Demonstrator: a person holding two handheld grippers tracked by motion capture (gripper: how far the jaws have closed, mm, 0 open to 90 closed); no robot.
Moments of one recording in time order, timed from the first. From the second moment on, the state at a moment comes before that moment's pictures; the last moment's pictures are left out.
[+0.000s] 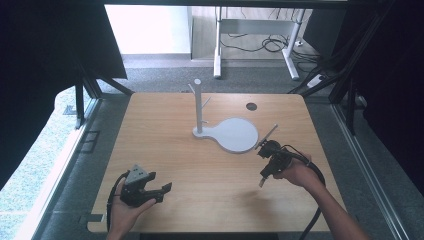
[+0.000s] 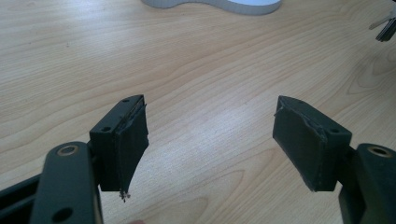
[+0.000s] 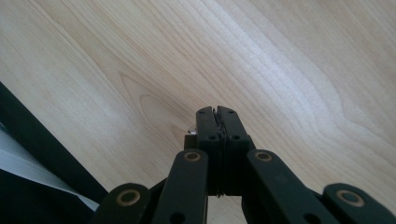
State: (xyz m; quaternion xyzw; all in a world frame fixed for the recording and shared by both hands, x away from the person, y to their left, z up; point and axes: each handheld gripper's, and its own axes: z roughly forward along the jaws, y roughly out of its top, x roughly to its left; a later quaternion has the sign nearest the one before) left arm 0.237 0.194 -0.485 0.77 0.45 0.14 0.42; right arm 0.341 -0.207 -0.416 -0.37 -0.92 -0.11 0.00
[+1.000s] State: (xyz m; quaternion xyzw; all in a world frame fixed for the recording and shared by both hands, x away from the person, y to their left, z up) left arm 0.237 0.189 -0.487 0.78 0.45 0.13 0.42; right arm 0.380 -0.195 -0.387 -0.37 -0.92 -0.13 -0.01
